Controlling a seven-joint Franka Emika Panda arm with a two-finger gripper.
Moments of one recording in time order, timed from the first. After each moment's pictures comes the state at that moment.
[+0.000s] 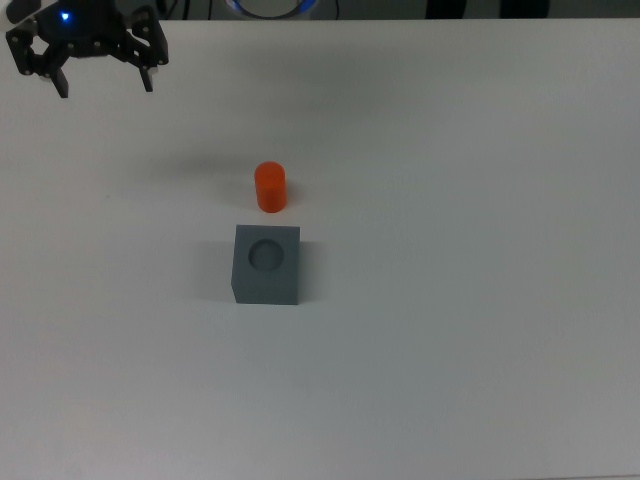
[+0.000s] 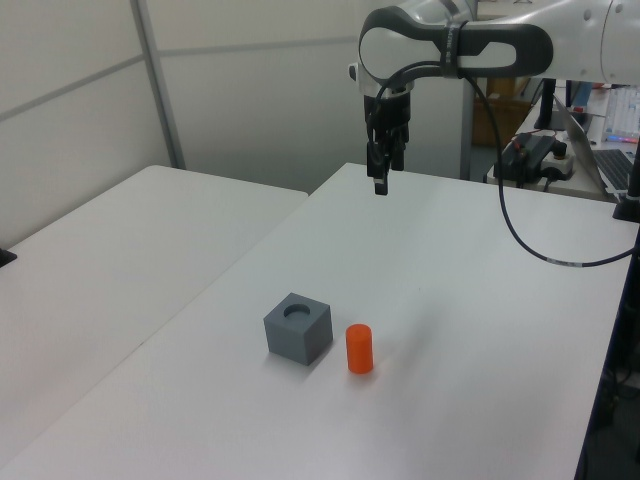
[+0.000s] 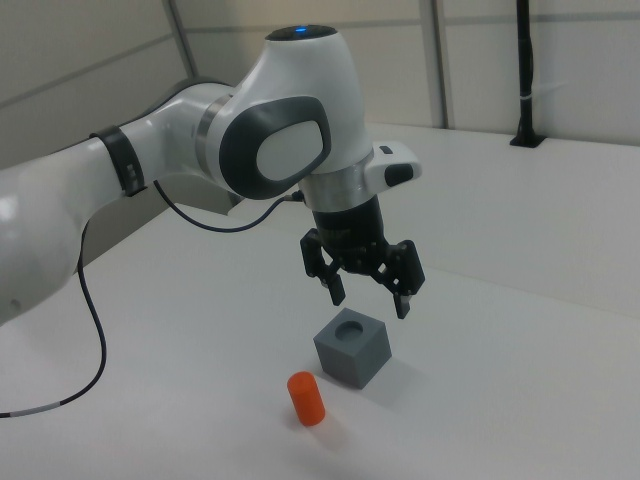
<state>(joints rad) -0.22 0.17 0.00 -1.47 -0.04 1.67 -0.35</state>
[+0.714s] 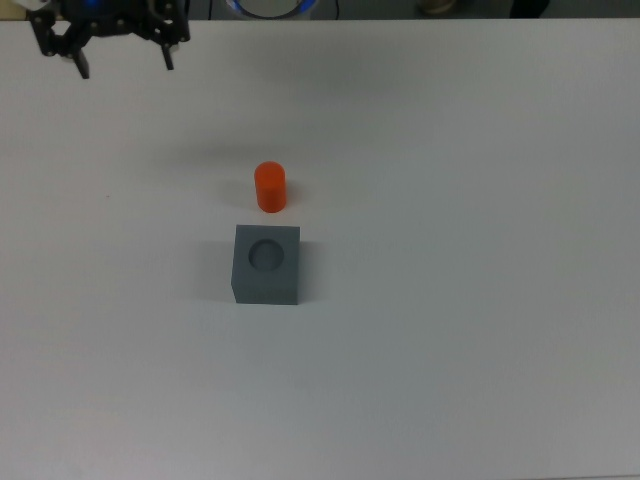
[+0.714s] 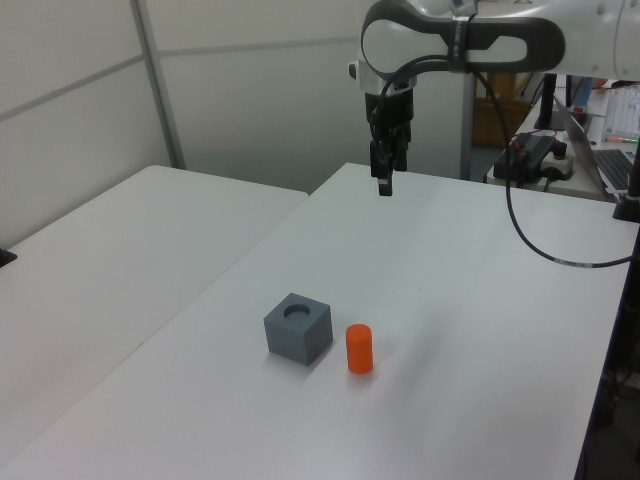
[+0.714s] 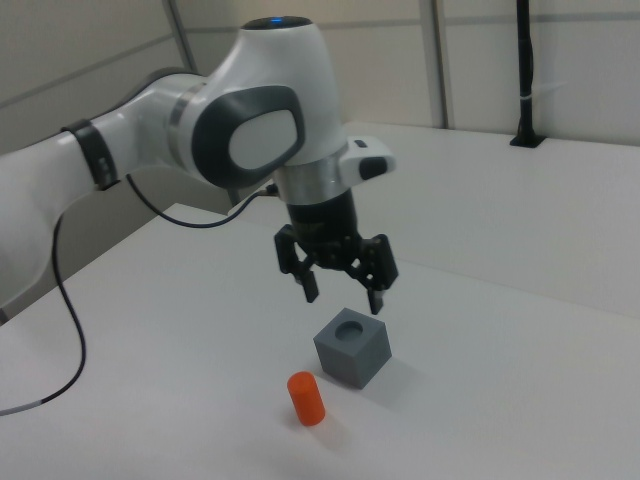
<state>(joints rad) -0.19 0.11 0.00 -1.52 -0.04 1.62 -0.36</state>
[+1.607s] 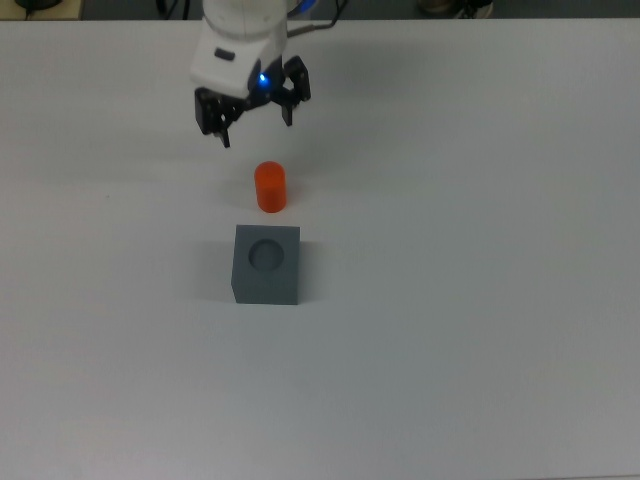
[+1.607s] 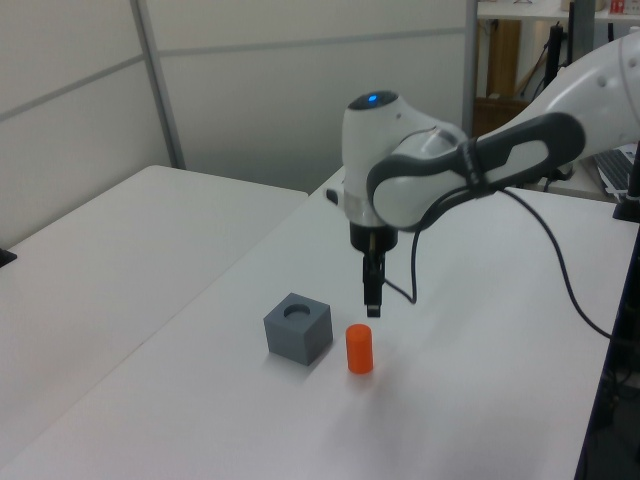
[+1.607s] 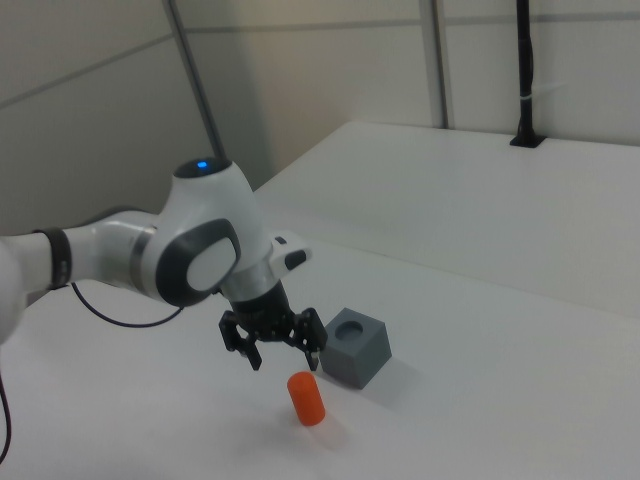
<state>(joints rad) 0.02 0.00 0.01 -2.07 -0.04 2.11 -0.39</state>
